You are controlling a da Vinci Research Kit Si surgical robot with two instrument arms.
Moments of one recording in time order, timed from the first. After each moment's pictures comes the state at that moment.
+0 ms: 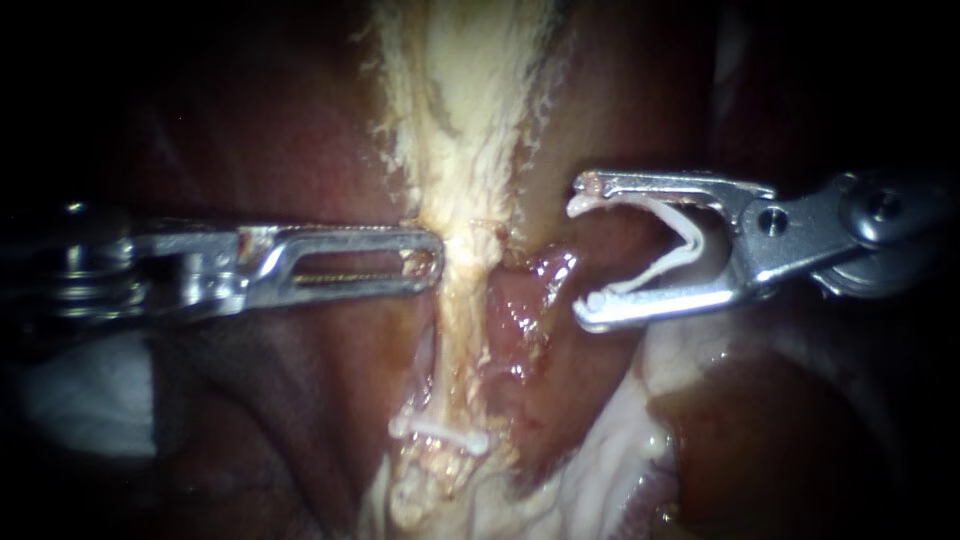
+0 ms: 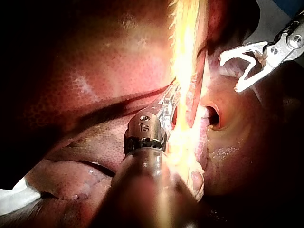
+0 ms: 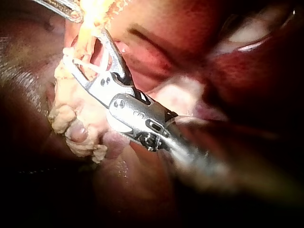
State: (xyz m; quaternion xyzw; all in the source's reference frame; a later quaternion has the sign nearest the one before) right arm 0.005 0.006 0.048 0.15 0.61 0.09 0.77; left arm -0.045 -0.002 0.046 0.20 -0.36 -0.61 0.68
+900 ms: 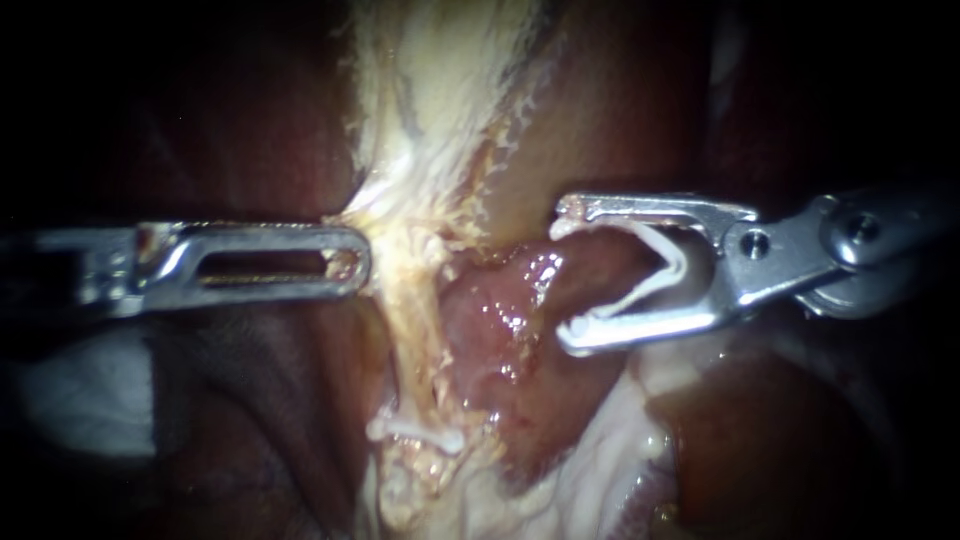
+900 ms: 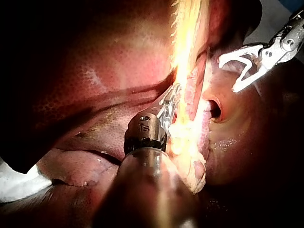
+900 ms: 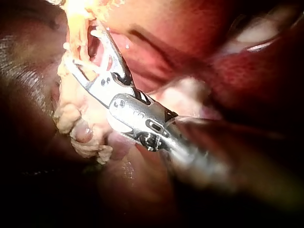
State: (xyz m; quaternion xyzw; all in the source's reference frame) right arm 0.008 0.003 0.049 0.19 0.60 0.08 0.78; left arm -0.040 -0.002 0.040 0.20 -0.35 -0.61 0.68
